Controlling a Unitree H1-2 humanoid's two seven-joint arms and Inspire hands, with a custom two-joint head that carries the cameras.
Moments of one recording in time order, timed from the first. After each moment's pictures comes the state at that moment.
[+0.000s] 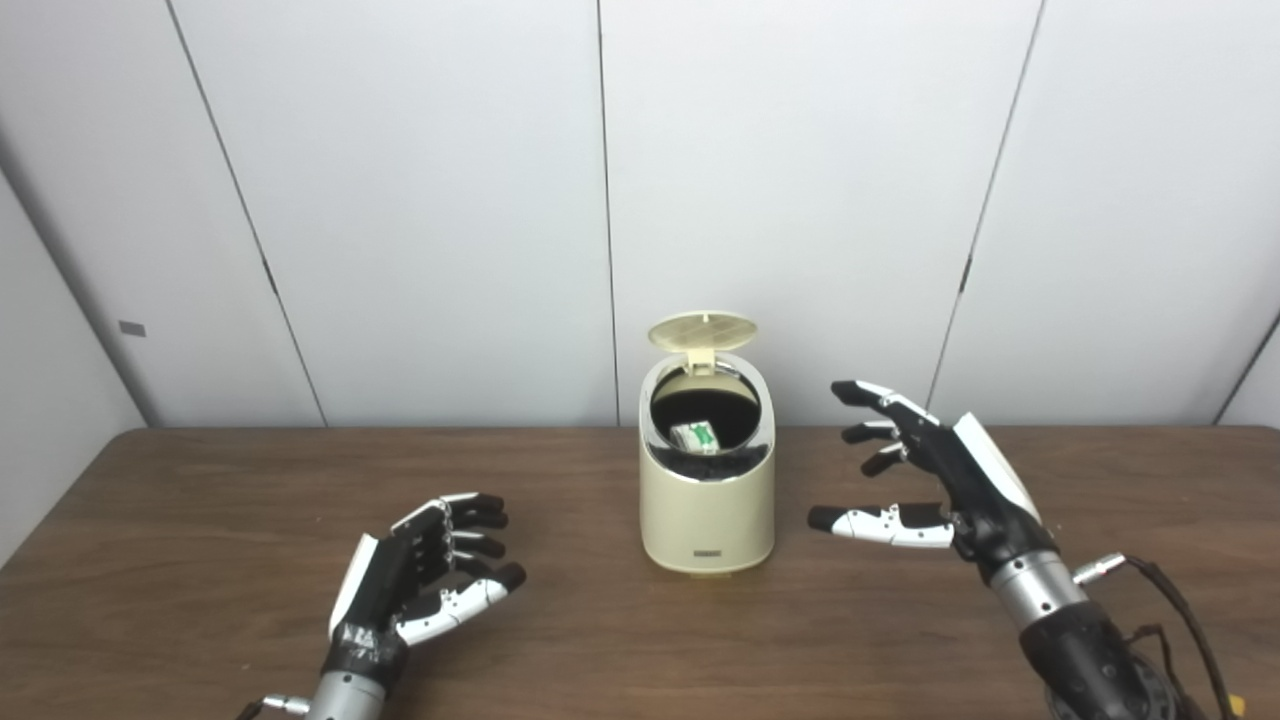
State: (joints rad) left arm -0.15 0.21 0.00 0.10 -0.07 -0.16 -0.07; right arm -0.36 -0.29 0.09 -0.14 -0.34 0.13 0.11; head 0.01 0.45
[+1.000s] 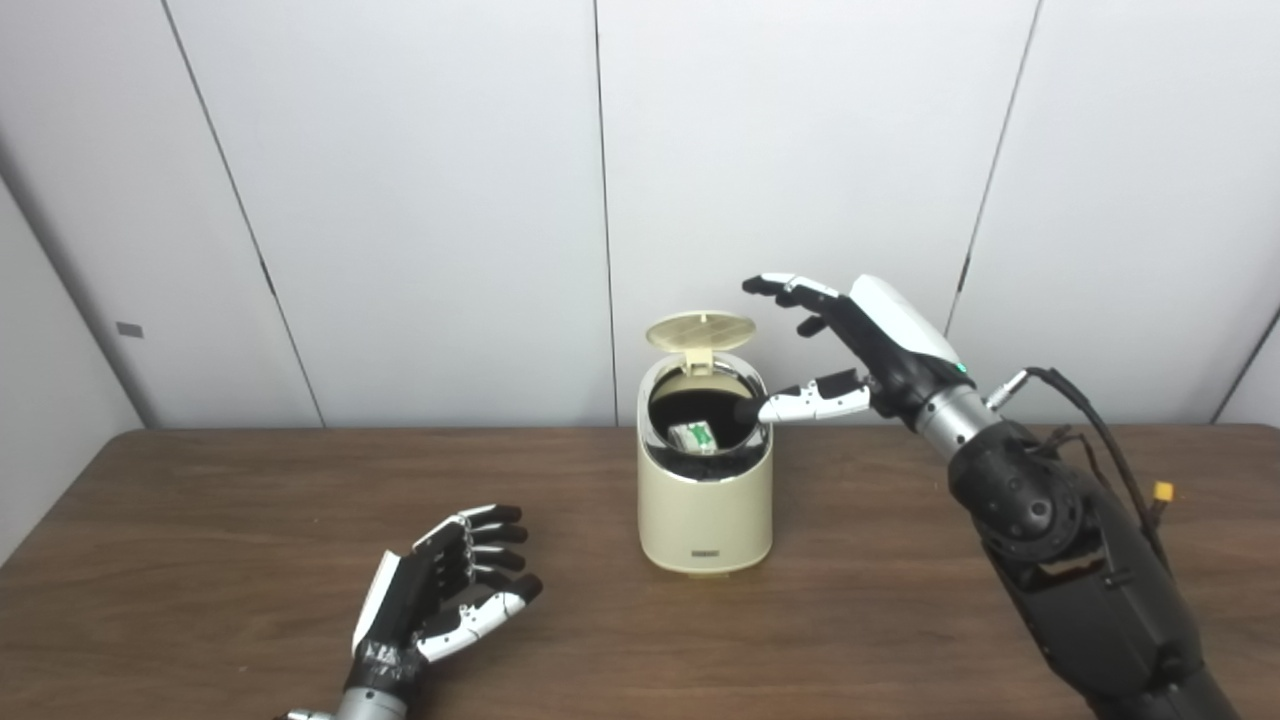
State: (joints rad) left arm -0.16 0.17 0.02 0.15 -0.03 -0.22 -0.10; right arm -0.73 -0.34 0.25 0.03 -0.53 0.15 0.25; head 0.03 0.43
